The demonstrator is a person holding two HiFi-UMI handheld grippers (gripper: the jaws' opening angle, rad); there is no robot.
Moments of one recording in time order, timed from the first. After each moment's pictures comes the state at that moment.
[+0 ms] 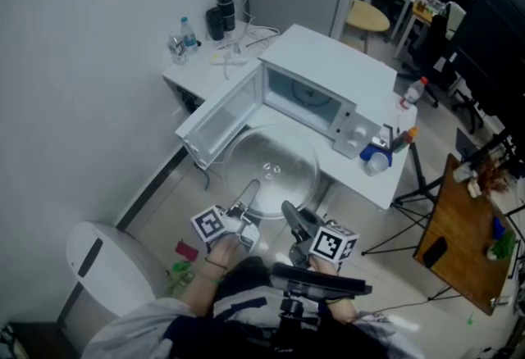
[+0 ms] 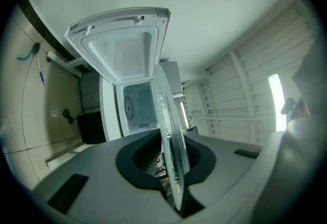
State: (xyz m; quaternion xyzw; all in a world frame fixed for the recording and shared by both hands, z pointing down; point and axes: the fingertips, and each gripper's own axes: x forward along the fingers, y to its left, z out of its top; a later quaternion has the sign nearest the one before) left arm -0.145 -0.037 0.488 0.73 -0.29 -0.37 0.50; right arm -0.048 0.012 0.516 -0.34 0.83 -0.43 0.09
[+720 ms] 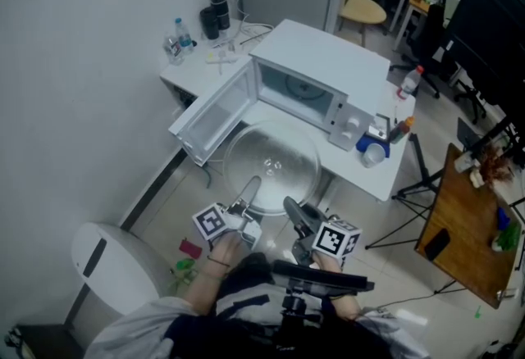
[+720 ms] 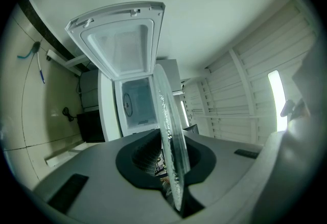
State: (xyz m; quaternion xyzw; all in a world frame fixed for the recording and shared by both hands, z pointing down) left arm -0.120 -0.028 0.484 0.73 -0.29 -0.37 0.50; right arm -0.025 0.020 0.513 -0.33 0.84 -0.43 0.10
